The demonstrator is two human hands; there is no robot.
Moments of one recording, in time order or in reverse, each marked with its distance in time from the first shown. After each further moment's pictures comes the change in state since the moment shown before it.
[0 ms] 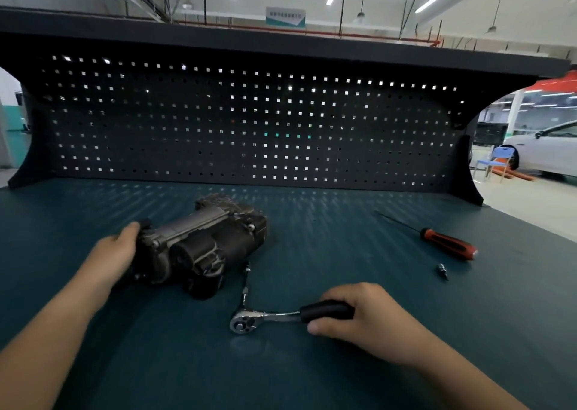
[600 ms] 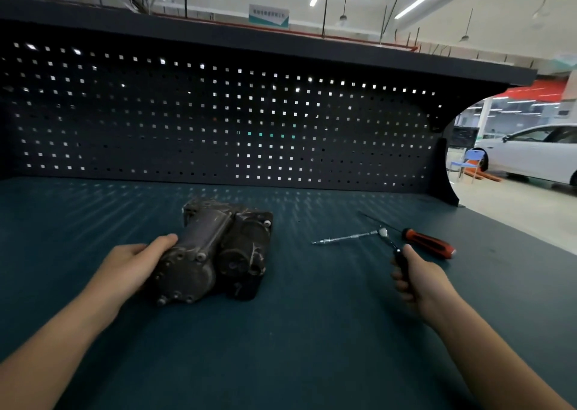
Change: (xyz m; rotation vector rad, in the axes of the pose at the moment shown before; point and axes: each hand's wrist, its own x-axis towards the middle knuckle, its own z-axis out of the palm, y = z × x) left_hand -0.037 0.019 0.028 -0.132 -0.264 0.037; right_hand 0.017 0.083 -0.049 0.856 0.721 0.775
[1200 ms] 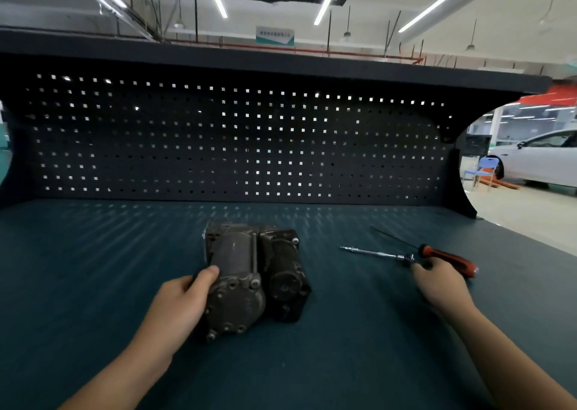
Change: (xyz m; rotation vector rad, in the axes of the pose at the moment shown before) left_hand -0.025 0.004 0.040 -0.098 -0.026 0.047; right_hand 0.049 -0.006 -0.004 -0.753 0.193 -0.349
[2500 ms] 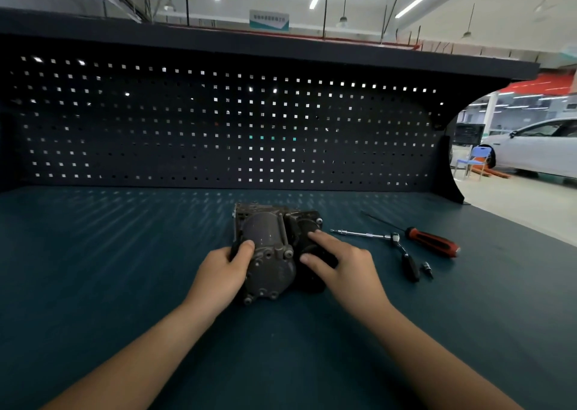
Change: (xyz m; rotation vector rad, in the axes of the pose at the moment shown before) left_hand 0.000 0.007 0.050 0.213 -0.067 0.131; right_hand -0.096 -0.063 0.036 0.165 -0.104 -0.671
